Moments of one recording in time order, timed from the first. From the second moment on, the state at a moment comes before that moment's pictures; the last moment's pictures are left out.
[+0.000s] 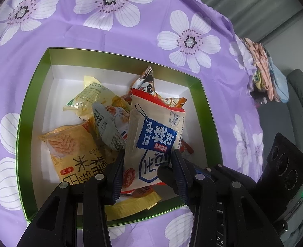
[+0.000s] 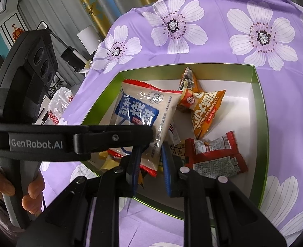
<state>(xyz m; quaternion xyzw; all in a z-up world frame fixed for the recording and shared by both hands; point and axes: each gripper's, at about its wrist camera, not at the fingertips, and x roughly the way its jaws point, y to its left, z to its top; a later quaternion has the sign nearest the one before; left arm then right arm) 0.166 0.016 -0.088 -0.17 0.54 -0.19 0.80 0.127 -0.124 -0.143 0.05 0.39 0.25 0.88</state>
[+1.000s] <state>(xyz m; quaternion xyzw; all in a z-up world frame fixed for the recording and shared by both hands) 0.162 0.011 -0.088 -0.11 0.55 -0.14 0.82 0.128 -0.120 -0.144 0.04 0.41 0.23 0.88</state>
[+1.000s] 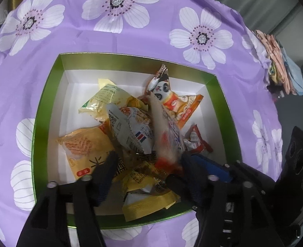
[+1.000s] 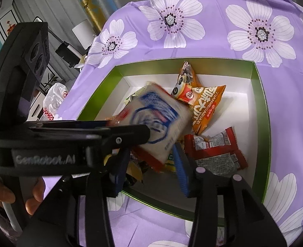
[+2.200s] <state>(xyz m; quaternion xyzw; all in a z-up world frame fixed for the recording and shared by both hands) 0.078 0.032 0.010 -0.05 0.43 -0.07 0.90 0.056 -0.121 -0.069 -0.02 0.34 0.14 0.93</state>
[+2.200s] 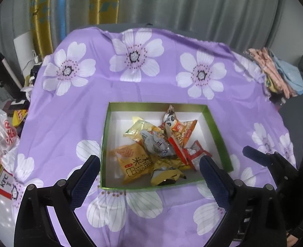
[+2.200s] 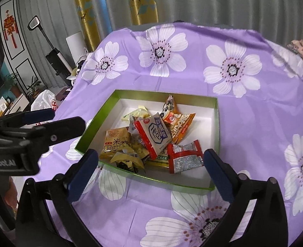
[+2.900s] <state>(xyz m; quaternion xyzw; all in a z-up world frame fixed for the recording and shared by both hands) 0.016 0.039 0.058 -0.07 0.38 -0.06 0.92 -0.006 -0.111 -0.017 -0.06 0.29 0.13 0.95</state>
